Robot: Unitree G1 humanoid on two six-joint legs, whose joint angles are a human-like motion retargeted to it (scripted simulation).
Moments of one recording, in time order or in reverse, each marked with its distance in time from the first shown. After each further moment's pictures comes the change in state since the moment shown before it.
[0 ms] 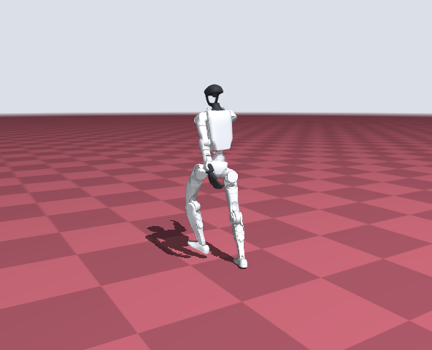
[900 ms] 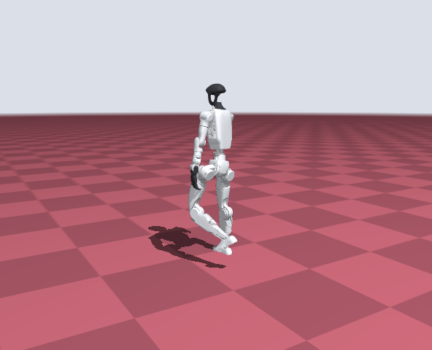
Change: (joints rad) left arm -0.641 -0.007 -0.071 0.062 0.257 -0.020 0.125; right arm 0.474 0.021 0.091 0.193 -0.373 0.127 0.109; waist -0.260 0.066 -0.045; left_leg 0.083 -0.140 -0.499 0.644 -0.013 -0.143; right_leg -0.344 -0.037 -0.083 -0.010 0.202 0.004
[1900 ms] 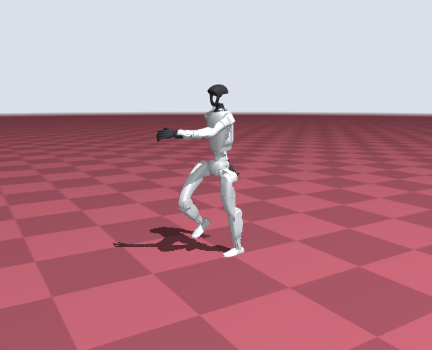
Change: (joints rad) left arm -0.867 -0.024 -0.212 -0.758 0.067 0.069 0.138; right arm 0.932 0.173 0.220 -0.317 0.008 0.081 0.568; waist -0.377 0.220 0.030; left_leg 0.540 0.052 -0.340 -1.413 0.295 0.016; right_leg -0.597 0.316 0.095 1.532 -0.313 -0.073
